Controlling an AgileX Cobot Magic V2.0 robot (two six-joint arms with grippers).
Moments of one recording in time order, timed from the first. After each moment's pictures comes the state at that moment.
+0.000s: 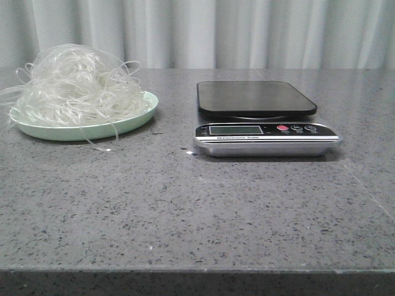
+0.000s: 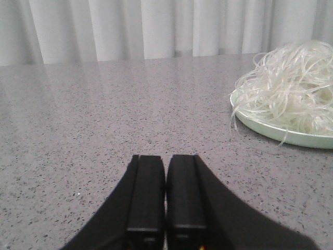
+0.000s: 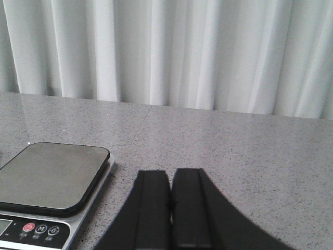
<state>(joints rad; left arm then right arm) 0.00 0.00 0.00 -0.07 0.14 0.13 0.07 0.26 -0.29 0.30 0.10 -0.27</state>
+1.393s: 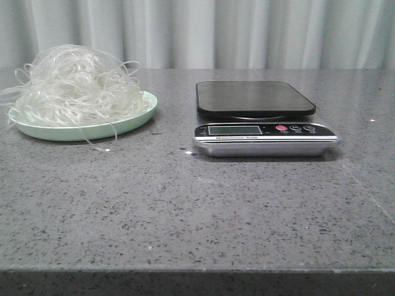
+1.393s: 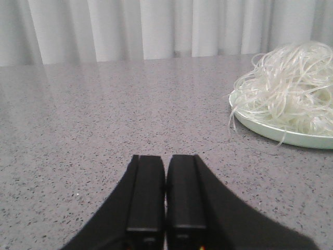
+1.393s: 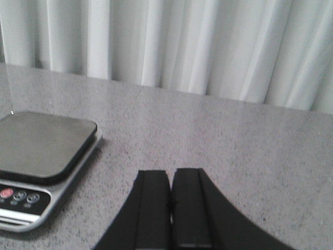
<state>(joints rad) 0.00 0.00 0.00 -0.07 0.14 0.13 0.07 0.26 -0.22 0.17 0.08 -0.23</state>
